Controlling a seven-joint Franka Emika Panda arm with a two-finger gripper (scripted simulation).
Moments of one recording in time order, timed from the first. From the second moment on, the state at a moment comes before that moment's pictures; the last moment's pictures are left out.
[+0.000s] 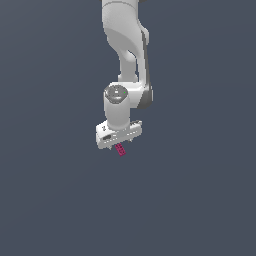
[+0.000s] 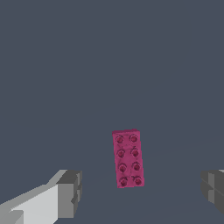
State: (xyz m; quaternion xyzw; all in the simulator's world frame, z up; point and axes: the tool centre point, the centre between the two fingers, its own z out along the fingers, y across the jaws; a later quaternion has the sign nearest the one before) arm -0.020 -0.037 0.082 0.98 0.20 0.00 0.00
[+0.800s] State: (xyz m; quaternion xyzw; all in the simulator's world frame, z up) arm -0.027 -0.039 0.058 0.97 0.24 0.00 0.00
